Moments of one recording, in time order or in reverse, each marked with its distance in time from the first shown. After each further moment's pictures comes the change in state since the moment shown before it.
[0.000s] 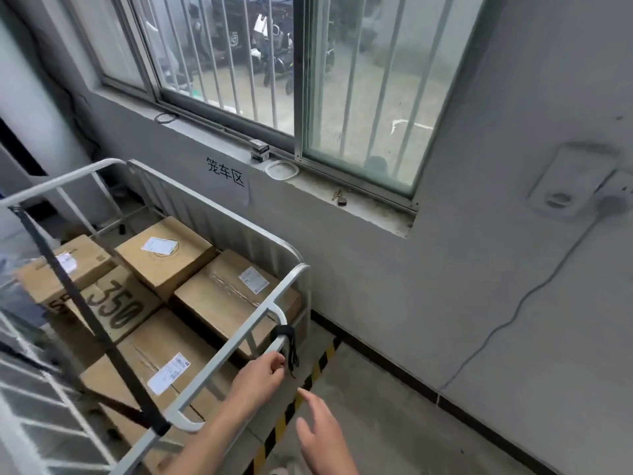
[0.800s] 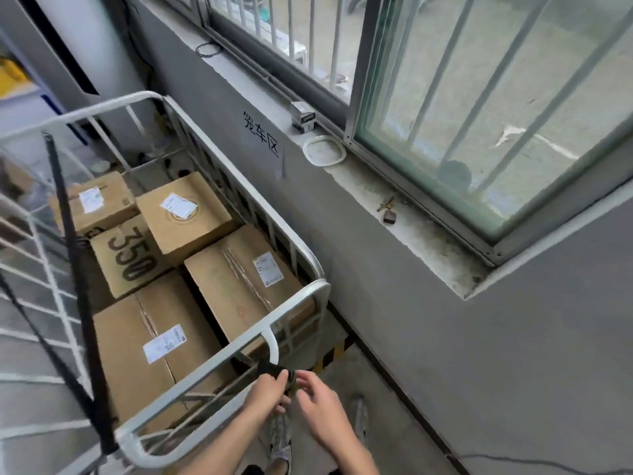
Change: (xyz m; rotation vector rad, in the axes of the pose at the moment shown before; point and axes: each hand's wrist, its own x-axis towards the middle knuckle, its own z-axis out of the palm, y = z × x) left_hand 0.173 0.024 0.067 -0.404 -0.083 -0.731; right_hand 0.208 -0.038 -0.115 -0.105 -0.280 0.022
